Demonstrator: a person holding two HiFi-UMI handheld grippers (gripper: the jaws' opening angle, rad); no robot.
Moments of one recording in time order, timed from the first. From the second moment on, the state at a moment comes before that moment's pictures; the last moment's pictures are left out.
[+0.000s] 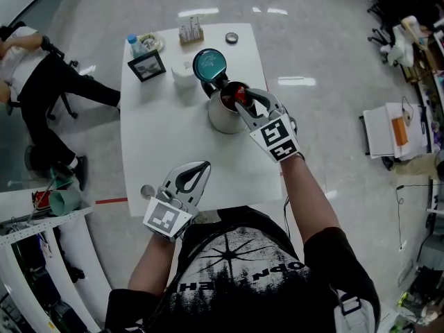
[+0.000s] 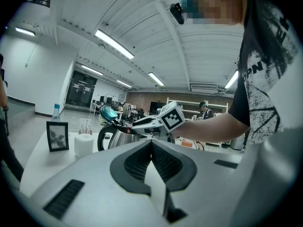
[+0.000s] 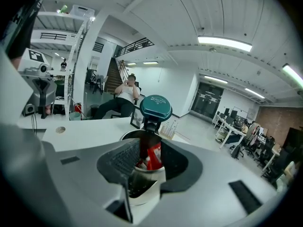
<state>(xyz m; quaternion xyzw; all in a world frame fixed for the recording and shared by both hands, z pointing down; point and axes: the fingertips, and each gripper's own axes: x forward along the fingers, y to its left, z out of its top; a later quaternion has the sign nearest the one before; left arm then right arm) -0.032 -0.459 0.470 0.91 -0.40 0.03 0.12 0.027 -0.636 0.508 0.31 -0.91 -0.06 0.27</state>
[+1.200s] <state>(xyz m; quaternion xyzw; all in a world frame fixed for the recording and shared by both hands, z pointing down) -0.097 -0.392 0.423 0.91 -0.40 0.03 0.05 0.025 -0.535 0.437 0.41 -0.89 -0.09 0.18</state>
